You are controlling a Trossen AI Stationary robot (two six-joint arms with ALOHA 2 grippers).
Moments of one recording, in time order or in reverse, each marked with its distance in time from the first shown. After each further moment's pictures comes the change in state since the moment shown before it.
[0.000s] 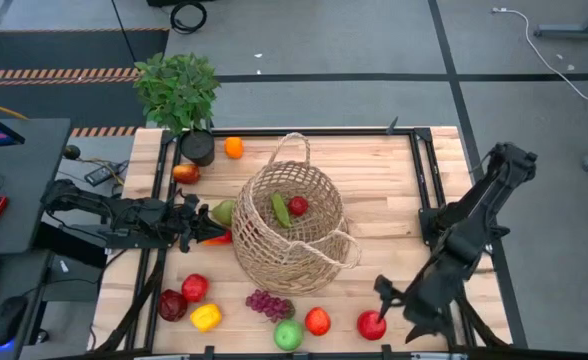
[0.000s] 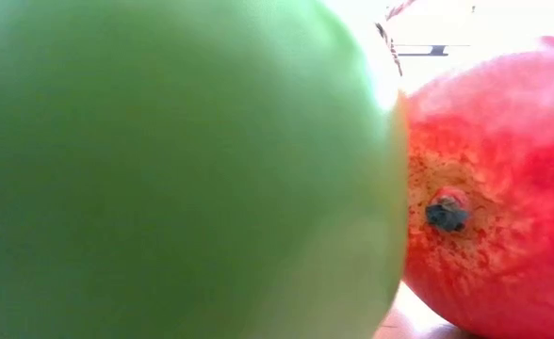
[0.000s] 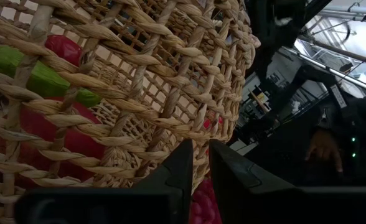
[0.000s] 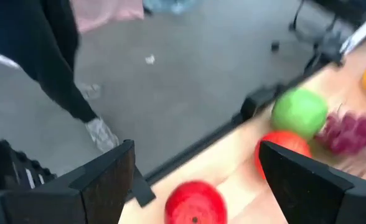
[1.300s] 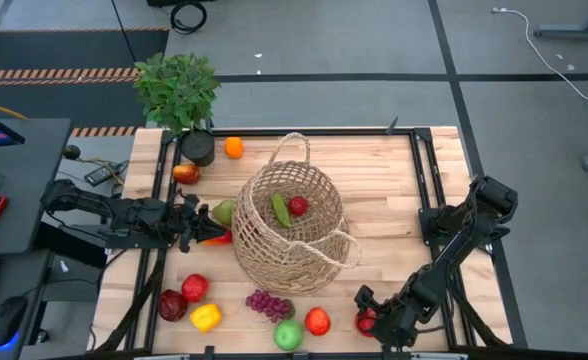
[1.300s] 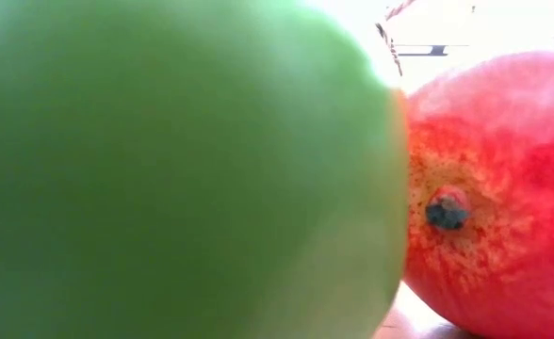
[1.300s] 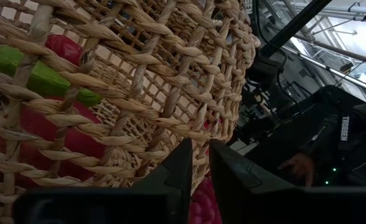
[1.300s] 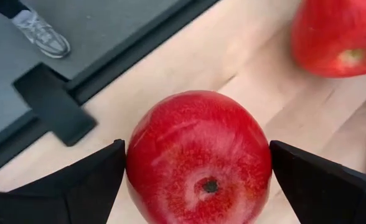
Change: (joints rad) left arm 0.000 0.000 0.000 0.000 0.000 0.000; right arm 0.017 0.414 -0.027 -0.017 0.202 0.051
